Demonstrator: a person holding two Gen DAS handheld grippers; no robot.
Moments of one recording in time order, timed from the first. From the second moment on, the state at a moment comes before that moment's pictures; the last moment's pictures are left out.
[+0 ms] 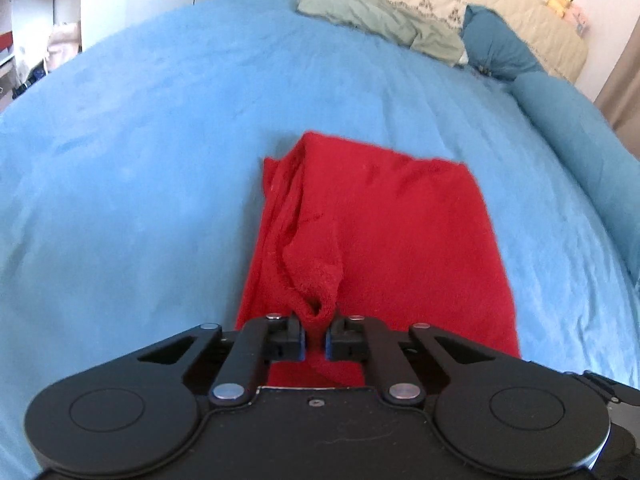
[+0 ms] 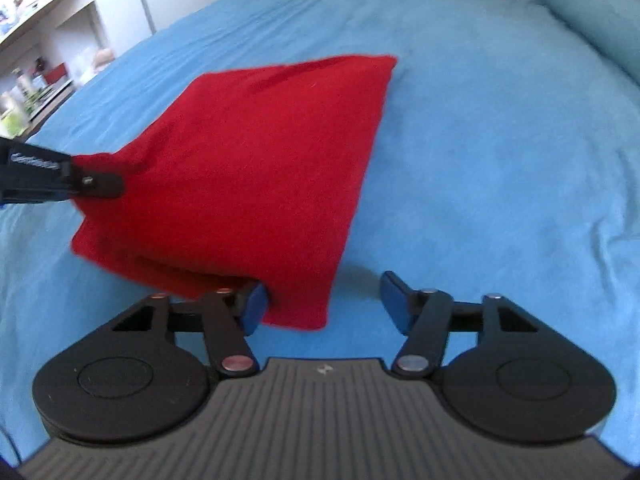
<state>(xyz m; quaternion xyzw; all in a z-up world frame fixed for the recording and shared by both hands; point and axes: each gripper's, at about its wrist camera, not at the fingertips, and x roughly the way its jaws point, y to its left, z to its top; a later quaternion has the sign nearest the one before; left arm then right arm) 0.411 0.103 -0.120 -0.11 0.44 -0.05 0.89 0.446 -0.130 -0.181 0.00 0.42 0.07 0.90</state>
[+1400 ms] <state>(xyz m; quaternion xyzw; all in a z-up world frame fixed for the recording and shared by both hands) 0.527 0.118 -0.154 -0.06 0.50 -0.15 0.85 0.558 -0.187 -0.162 0.21 0.47 0.11 0.85</state>
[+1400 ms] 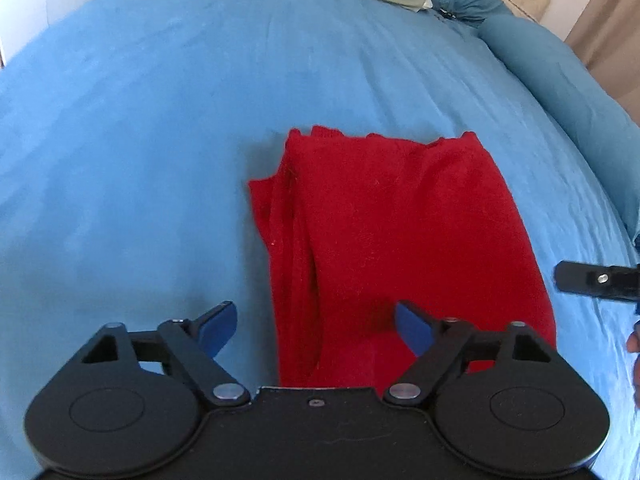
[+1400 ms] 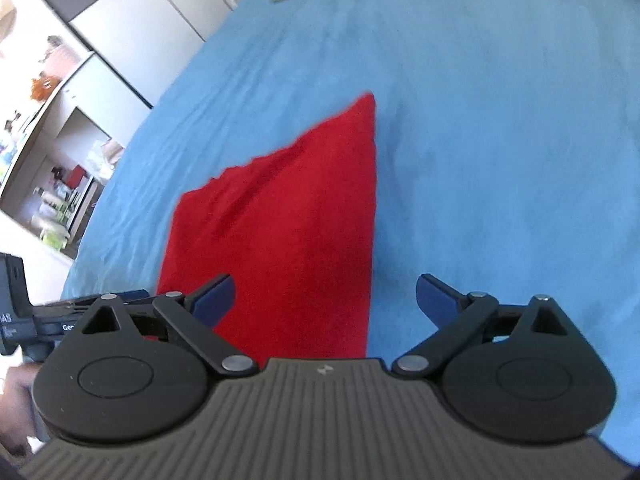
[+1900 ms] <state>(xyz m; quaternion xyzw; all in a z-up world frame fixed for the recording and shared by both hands) 0.533 0.093 -0.154 -0.06 0.48 -0.16 0.86 0.569 -0.147 -0.183 0.15 0.45 0.14 0.87</state>
